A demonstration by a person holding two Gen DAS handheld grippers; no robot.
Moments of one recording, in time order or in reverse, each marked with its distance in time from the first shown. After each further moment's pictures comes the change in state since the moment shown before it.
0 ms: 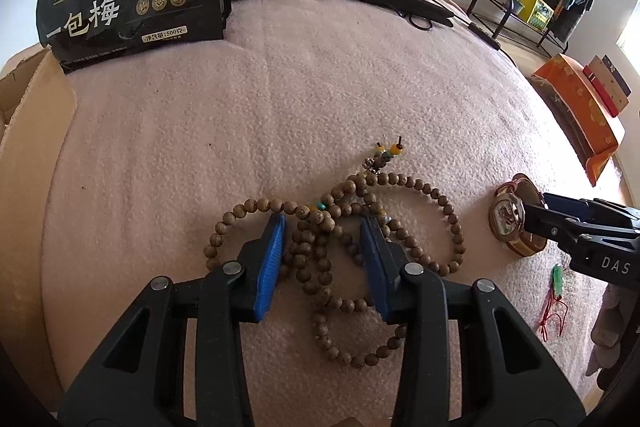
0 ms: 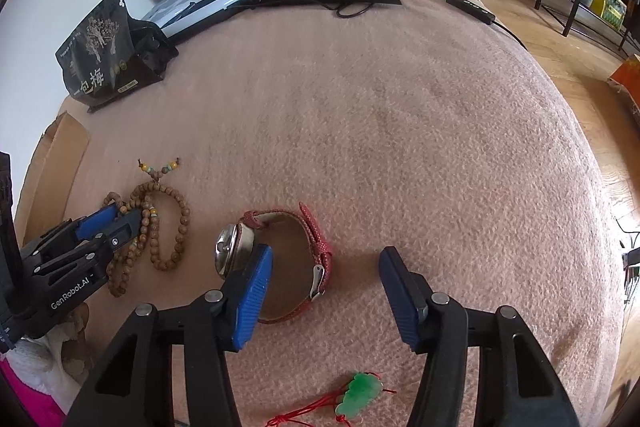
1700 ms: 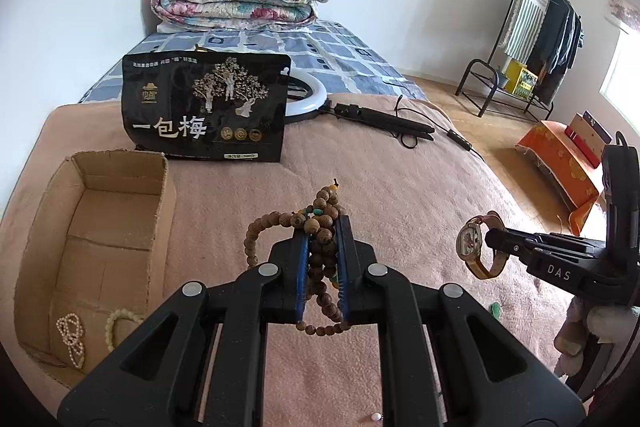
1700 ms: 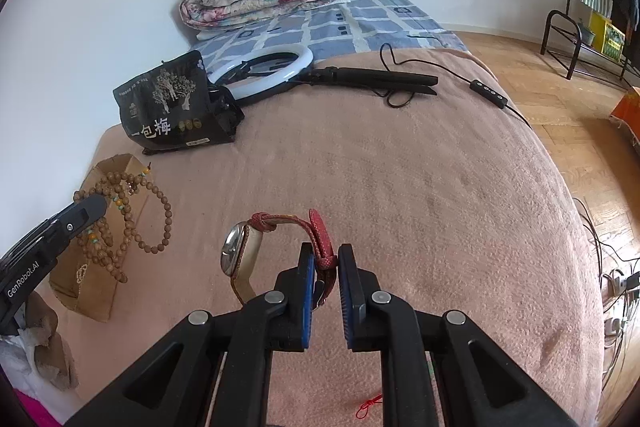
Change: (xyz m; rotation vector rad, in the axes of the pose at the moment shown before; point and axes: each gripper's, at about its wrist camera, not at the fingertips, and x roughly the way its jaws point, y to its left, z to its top) left arm -0.147 0.044 0.022 -0.037 -0.293 -0.021; right arm -0.079 0.063 0.014 -0.034 -0.190 0.043
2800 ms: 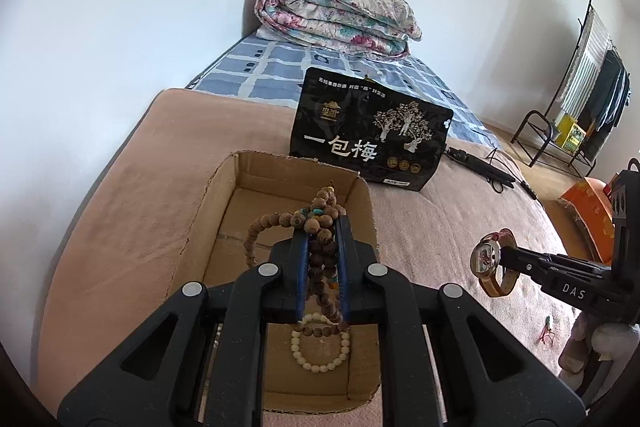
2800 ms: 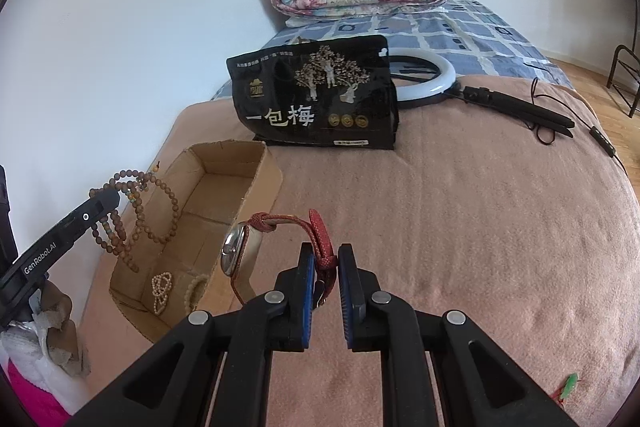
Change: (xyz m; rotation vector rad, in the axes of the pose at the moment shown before) left arm -0.071 0.171 -0.010 -0.172 -0.080 0.161; right arm 0.029 0.171 0.008 -0.132 0.001 0.180
